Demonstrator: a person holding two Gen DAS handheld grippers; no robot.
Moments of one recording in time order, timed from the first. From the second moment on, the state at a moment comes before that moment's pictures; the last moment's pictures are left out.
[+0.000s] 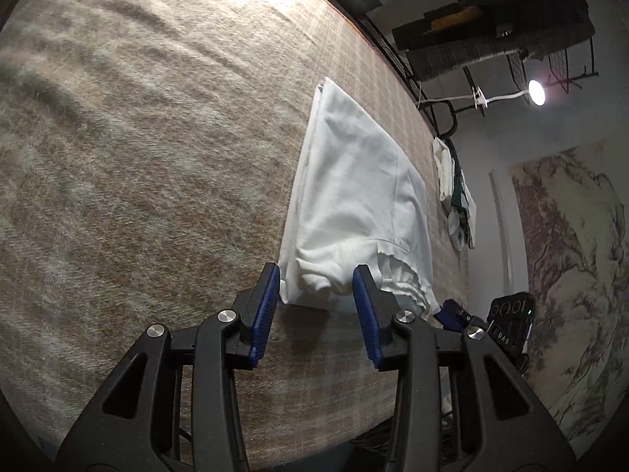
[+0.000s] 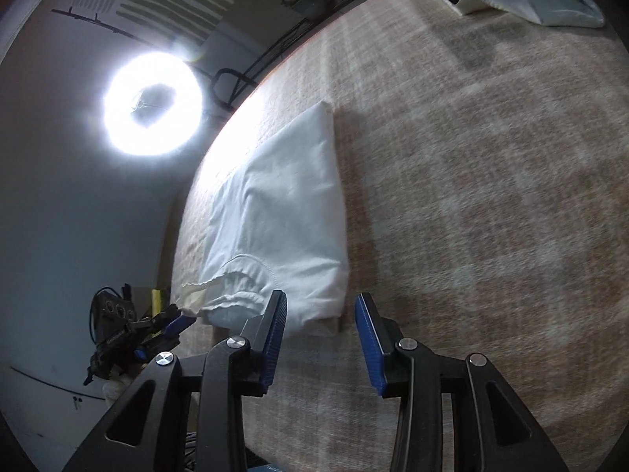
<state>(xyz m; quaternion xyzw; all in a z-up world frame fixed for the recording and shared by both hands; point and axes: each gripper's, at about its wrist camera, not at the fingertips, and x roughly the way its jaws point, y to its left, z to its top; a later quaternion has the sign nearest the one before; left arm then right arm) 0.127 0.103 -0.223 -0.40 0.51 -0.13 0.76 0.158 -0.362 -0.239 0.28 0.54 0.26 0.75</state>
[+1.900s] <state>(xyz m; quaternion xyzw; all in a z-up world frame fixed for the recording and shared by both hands) 0.253 -0.006 -0.177 -0.15 0.46 -0.09 0.87 0.272 -0.203 -0.199 -0.02 0.47 0.31 0.83</state>
